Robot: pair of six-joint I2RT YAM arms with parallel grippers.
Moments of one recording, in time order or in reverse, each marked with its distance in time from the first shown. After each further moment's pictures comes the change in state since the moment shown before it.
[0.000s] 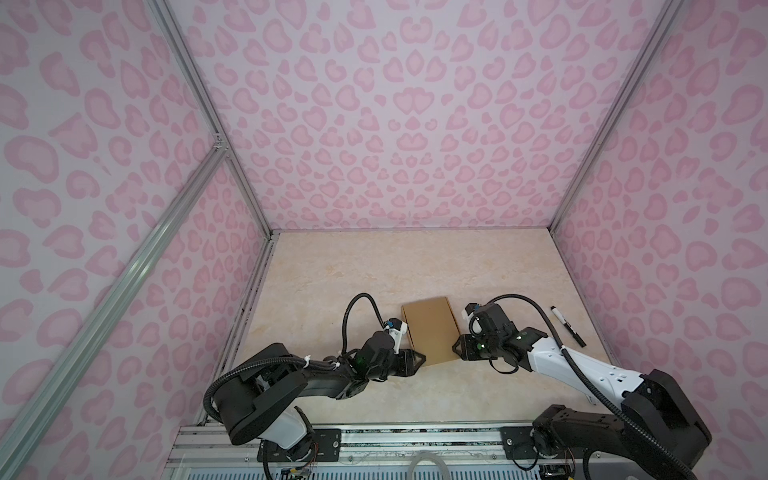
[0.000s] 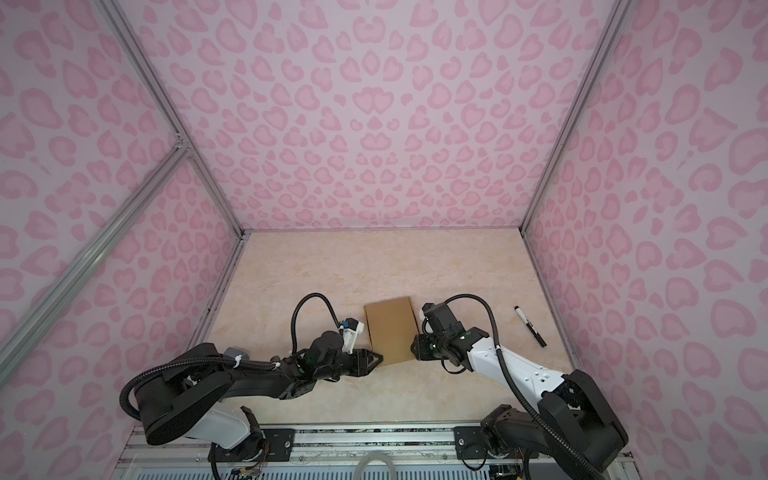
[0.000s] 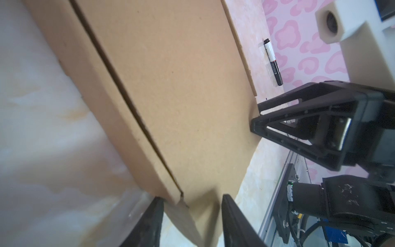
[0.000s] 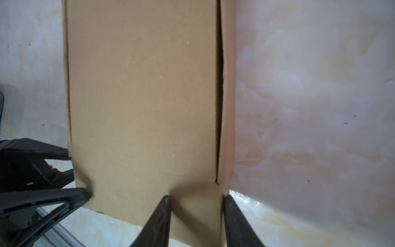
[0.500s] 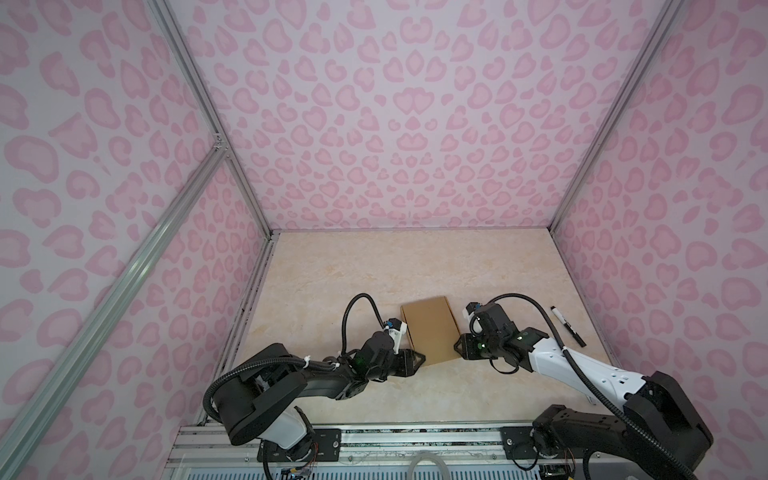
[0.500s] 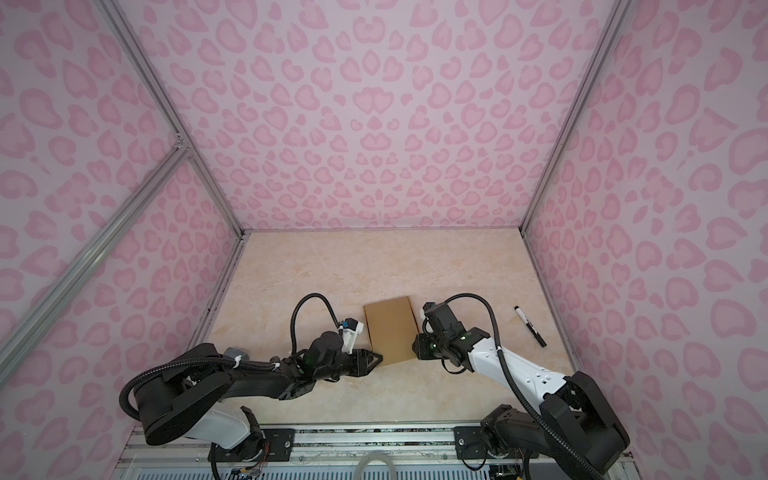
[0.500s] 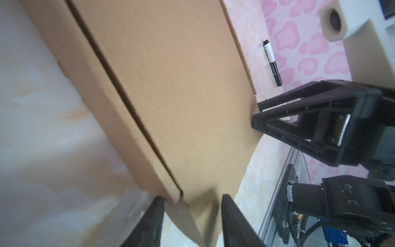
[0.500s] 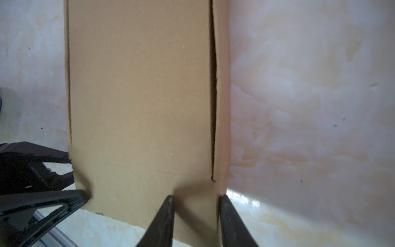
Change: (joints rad) left arm 0.000 -0.004 -0.006 0.009 -0.004 -0.001; right arm 0.000 -0.013 0.000 -0.001 0.021 -0.001
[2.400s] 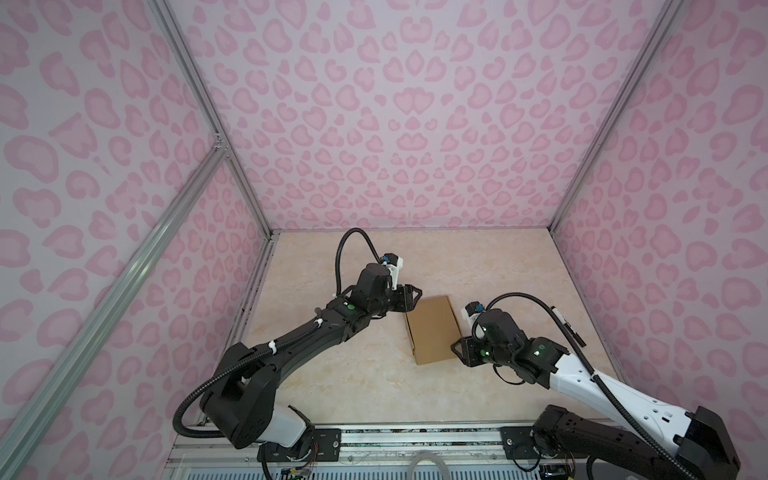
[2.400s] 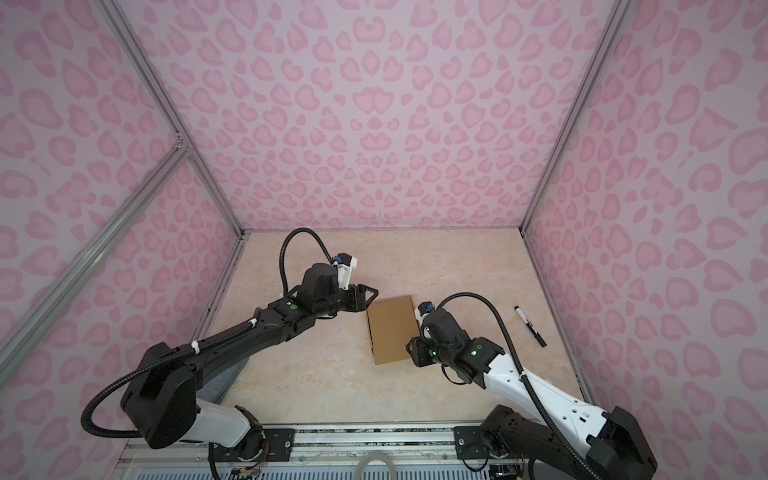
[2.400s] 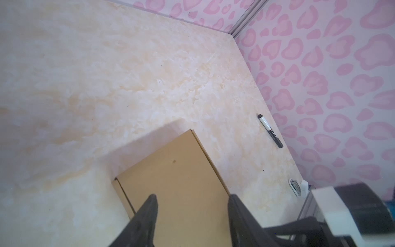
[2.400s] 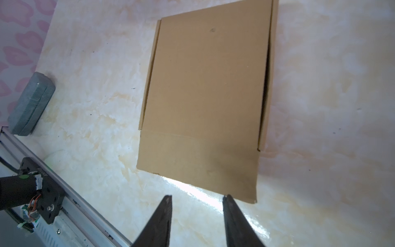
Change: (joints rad) left arm 0.264 0.000 0.652 -0.638 -0.003 0.313; right arm 0.156 -0.235 0.021 -0.103 0.083 0.025
